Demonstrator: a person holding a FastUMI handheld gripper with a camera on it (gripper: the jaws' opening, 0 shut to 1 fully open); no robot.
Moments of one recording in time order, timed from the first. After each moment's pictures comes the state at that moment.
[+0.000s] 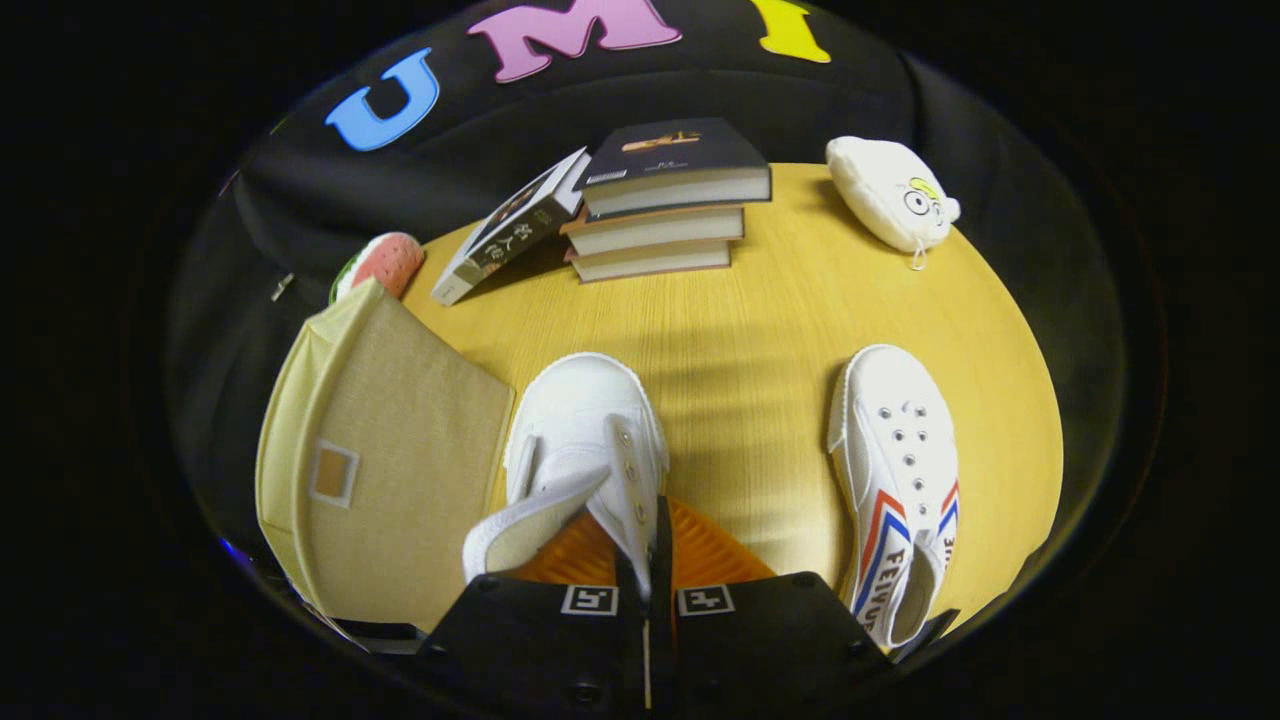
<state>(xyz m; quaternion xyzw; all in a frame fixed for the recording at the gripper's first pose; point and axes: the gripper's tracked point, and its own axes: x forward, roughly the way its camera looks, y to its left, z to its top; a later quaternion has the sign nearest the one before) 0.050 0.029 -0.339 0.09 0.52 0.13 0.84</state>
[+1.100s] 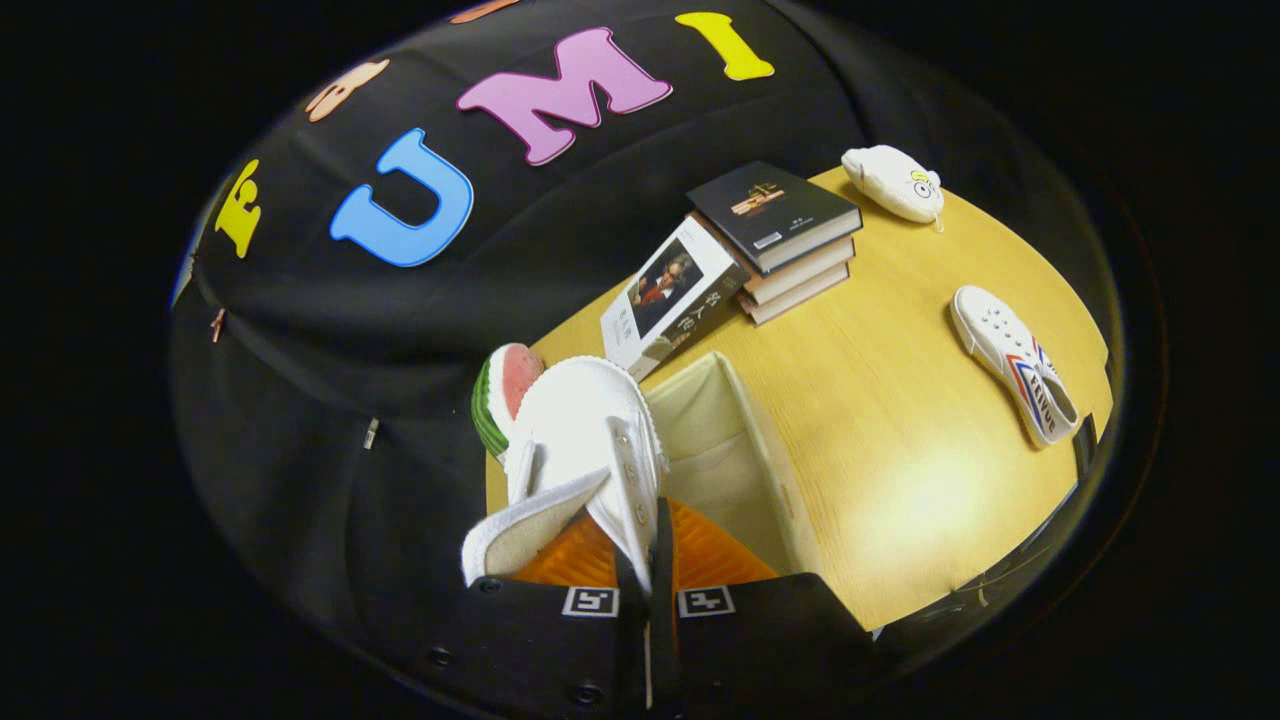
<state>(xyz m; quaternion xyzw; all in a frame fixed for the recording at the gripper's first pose) 0.019 0.257 -0.212 0.26 0.49 0.08 0.83</state>
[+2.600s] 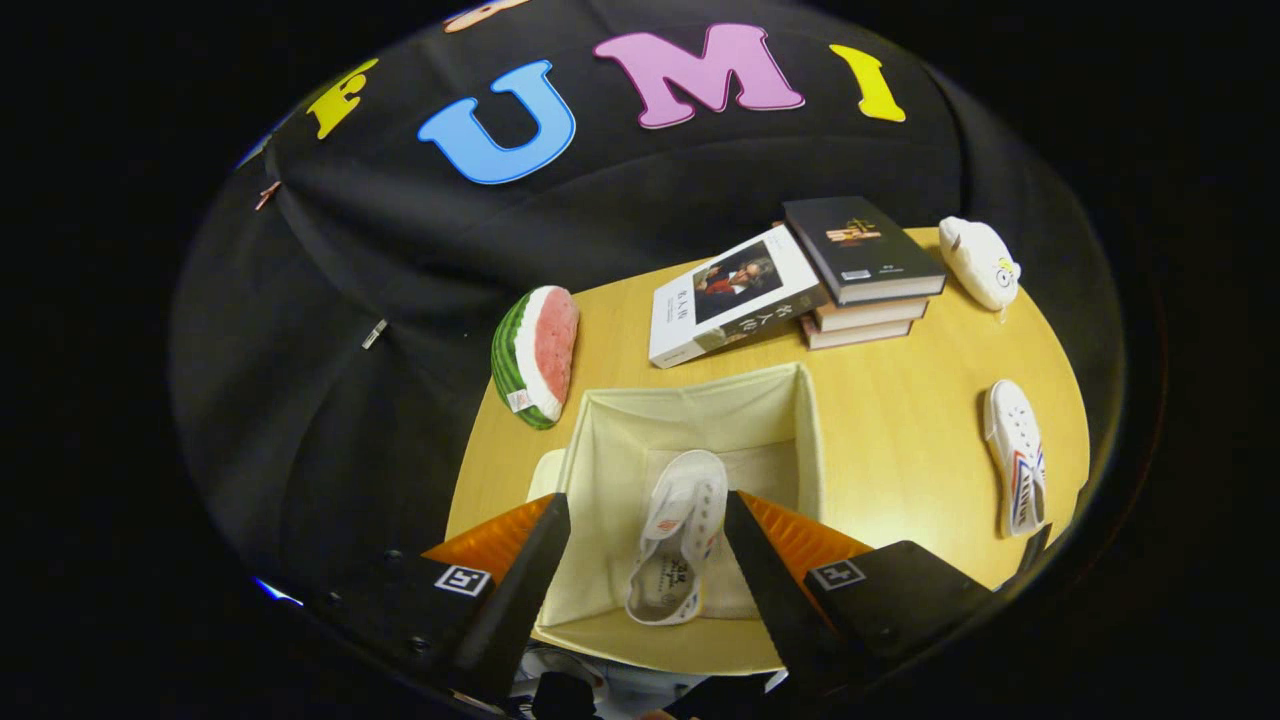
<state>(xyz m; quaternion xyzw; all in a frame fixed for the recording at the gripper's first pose) 0.015 0.240 -0.179 0.13 0.47 0.18 0.86</state>
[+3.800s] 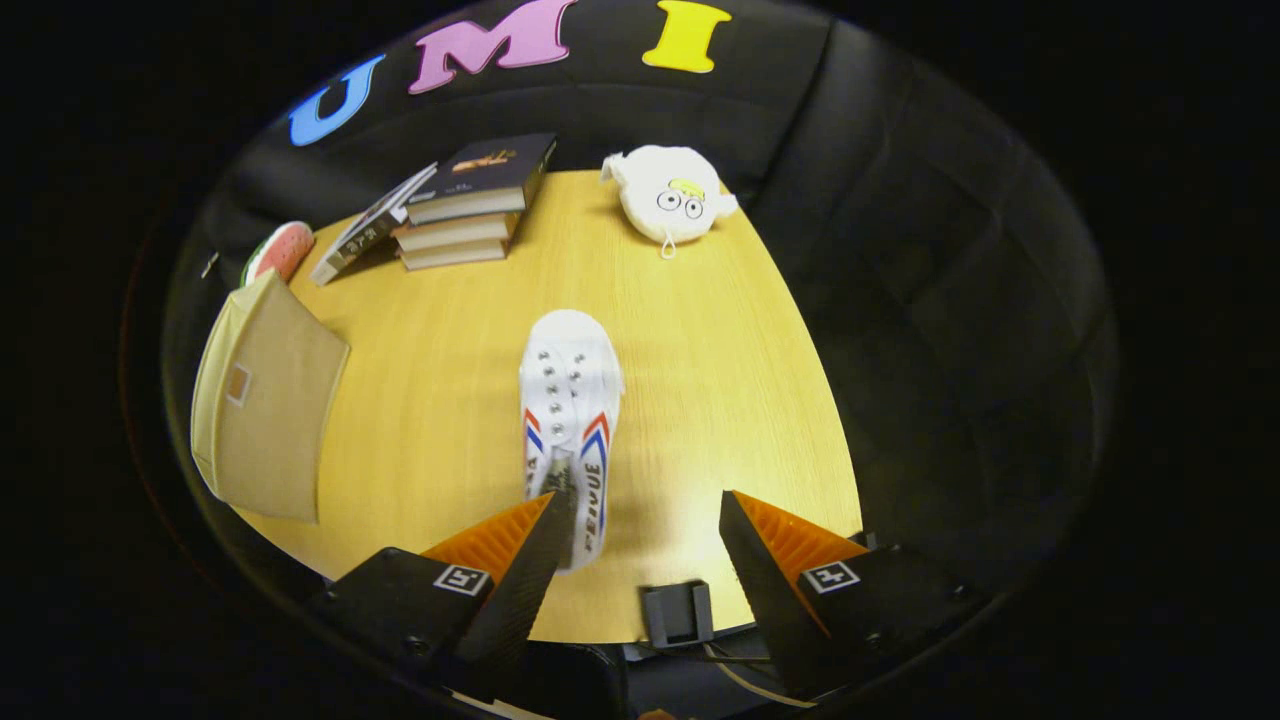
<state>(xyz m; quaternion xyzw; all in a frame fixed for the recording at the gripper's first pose) 0.005 -0.195 -0.337 -0.07 0.56 0.03 0.83</state>
